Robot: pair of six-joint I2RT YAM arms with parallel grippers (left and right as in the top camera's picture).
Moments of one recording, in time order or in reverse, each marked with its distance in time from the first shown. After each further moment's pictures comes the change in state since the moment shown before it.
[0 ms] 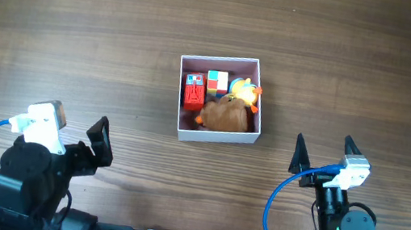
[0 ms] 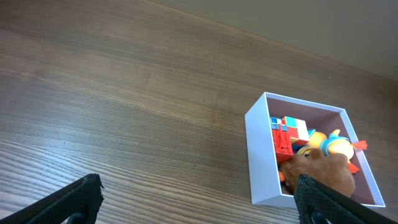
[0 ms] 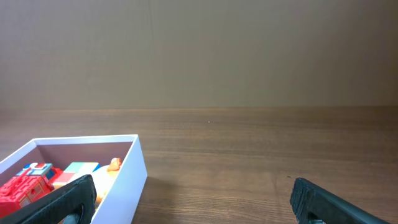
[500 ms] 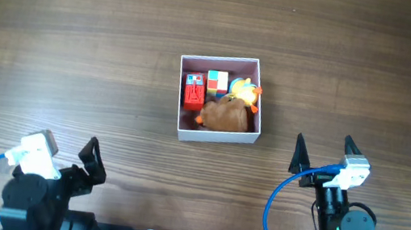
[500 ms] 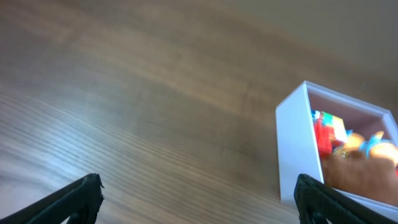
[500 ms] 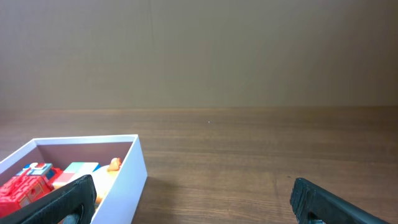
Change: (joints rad) left arm 0.177 -0.288 -0.222 -0.040 0.061 0.001; right arm 0.000 0.000 0.000 0.000 0.000 0.000
